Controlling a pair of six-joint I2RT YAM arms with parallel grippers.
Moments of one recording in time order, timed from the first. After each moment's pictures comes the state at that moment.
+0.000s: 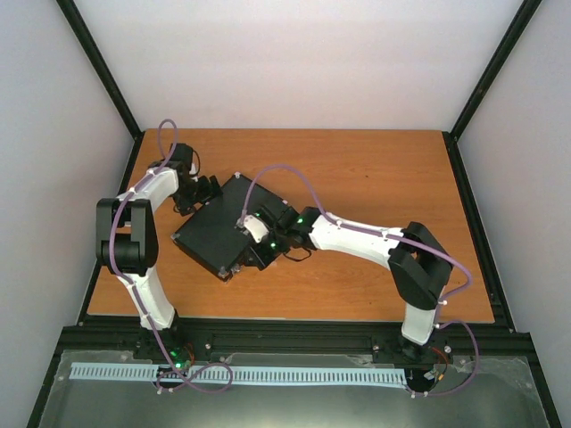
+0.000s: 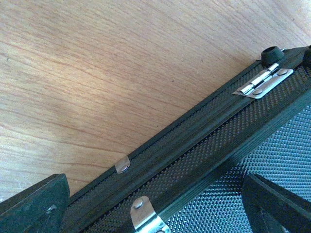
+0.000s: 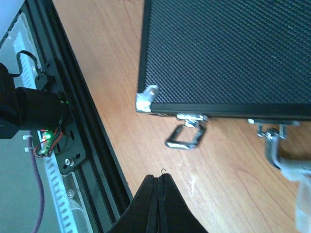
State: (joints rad) left arm -0.03 1.86 1.34 -0.71 0.20 -0.52; right arm 0.97 1.80 1.33 -0.50 -0.49 0.23
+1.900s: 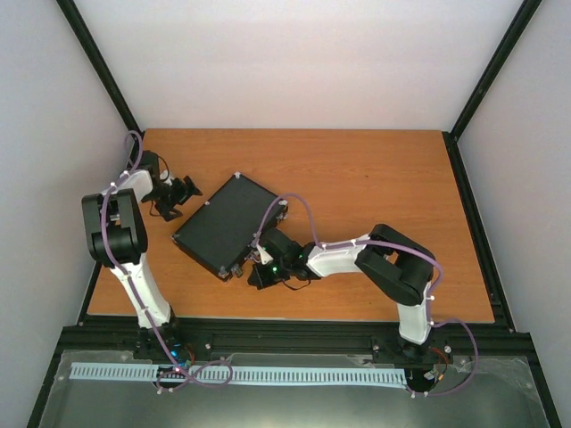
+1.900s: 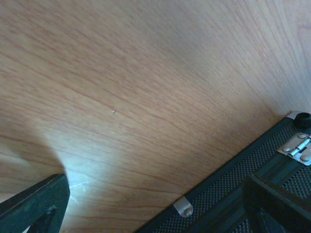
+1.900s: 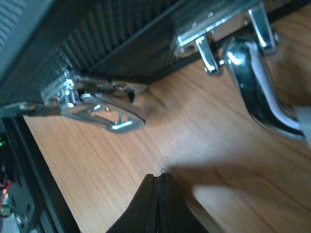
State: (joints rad) left arm 0.21 1.97 1.35 -0.67 0.42 -0.50; right arm 1.03 1.91 1.00 0.01 -0.40 0.63
